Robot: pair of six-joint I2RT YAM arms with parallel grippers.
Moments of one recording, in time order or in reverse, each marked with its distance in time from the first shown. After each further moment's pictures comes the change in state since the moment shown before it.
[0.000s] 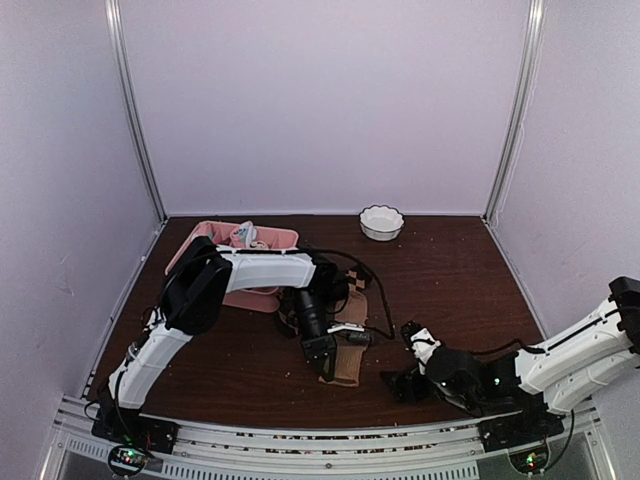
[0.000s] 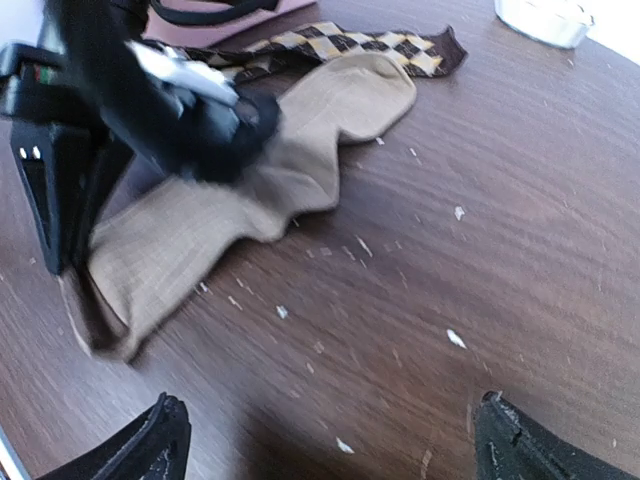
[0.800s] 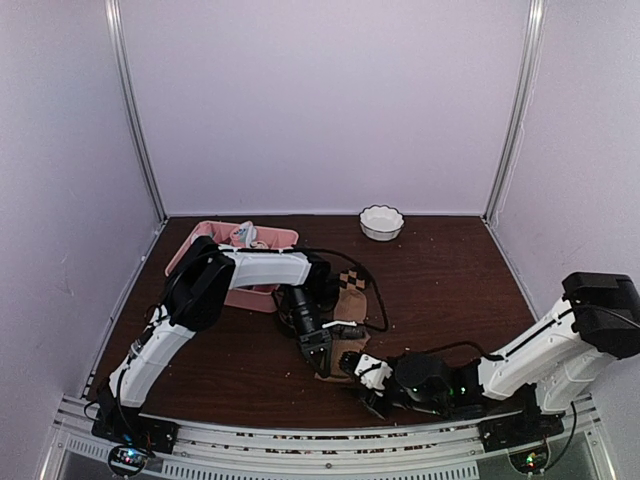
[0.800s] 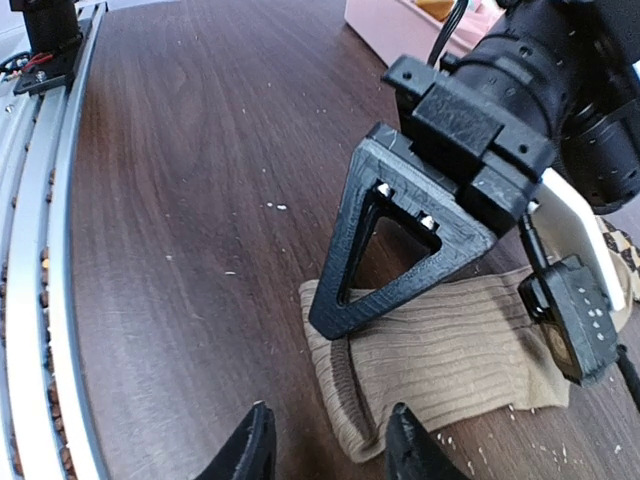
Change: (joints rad) left arm 0.052 0.050 0.017 -0.048 0.046 -0.077; right arm 0.067 0.294 0.159 0.327 -0.261 -0.501
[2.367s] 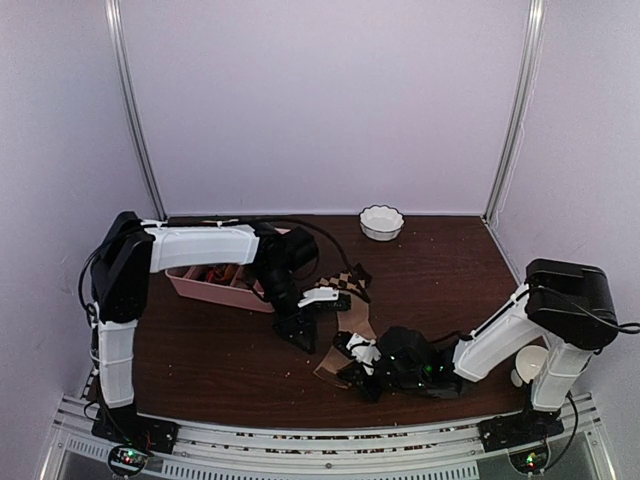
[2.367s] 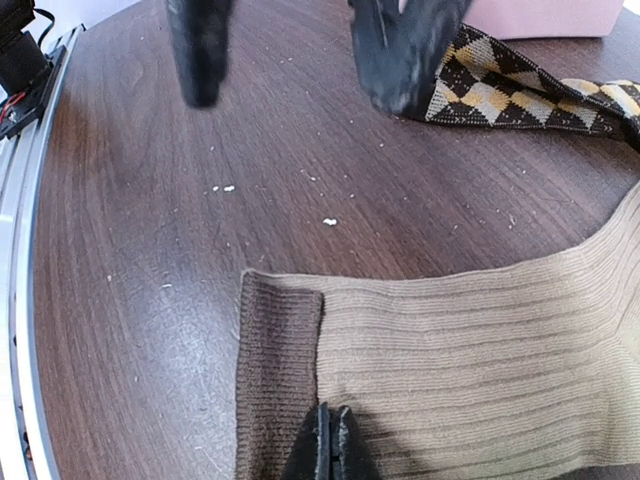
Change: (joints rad) left arm 0.024 -0.473 -0.405 0.426 -0.226 0.093; right arm -0.203 0.194 0.107 -0.013 -0.316 0.146
